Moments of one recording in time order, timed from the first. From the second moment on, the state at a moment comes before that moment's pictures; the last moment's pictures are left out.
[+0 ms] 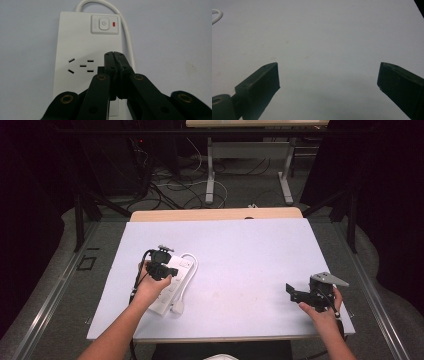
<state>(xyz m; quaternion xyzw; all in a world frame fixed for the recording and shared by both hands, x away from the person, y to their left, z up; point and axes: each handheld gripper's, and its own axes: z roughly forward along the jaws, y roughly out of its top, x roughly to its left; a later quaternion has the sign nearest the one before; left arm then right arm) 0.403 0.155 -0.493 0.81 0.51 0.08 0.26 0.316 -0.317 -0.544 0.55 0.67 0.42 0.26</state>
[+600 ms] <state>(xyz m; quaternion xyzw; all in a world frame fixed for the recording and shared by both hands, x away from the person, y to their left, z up) 0.408 0.150 -0.503 0.82 0.52 0.08 0.24 0.318 -0.316 -0.544 0.56 0.67 0.41 0.26</state>
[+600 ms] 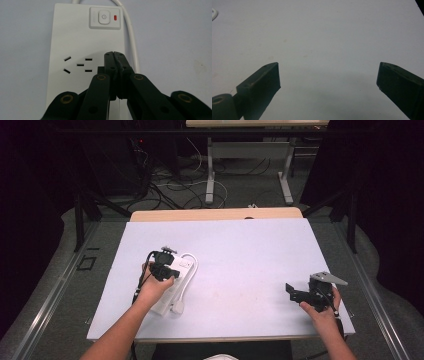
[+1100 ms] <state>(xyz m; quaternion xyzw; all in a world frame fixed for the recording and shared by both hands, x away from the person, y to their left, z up) 0.409 0.149 -0.508 0.82 0.52 0.07 0.23 0.320 -0.316 -0.545 0.56 0.68 0.41 0.26</state>
